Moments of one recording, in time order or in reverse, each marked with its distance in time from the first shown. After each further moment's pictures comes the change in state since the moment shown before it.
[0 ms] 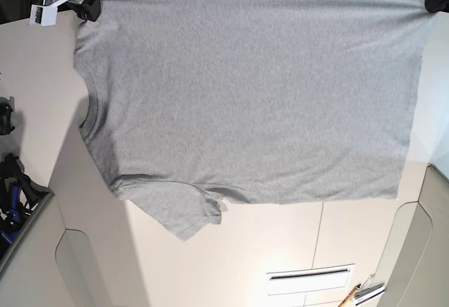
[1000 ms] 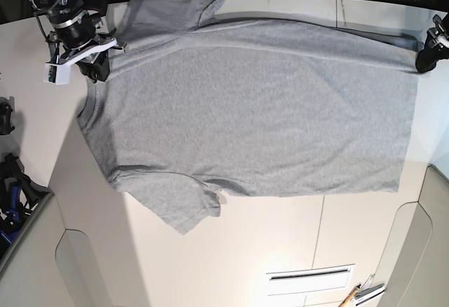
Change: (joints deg) left arm -18.6 -2.7 9.3 1.6 10.5 0.0 -7.0; right arm 23.8 0.0 -5.6 -9.9 -6.4 0.4 0.0
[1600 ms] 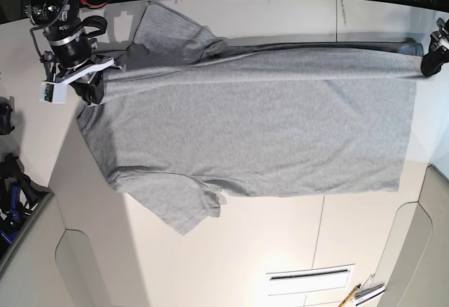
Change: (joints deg) left arm 0.0 -0.3 0.0 0.0 2.9 0.0 -3.4; right arm 4.6 0.0 0.0 -0.1 -4.3 -0.1 2.1
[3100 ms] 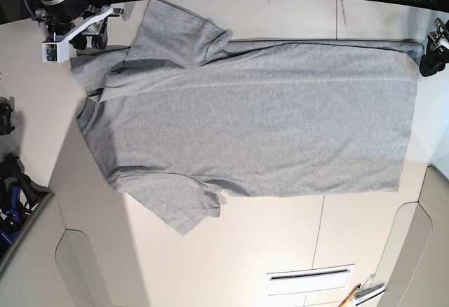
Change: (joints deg) left arm 0.0 0.0 0.0 0.0 2.7 0.0 -1.3; right arm -14.6 0.0 1.6 13.1 -3.5 0.1 -14.3
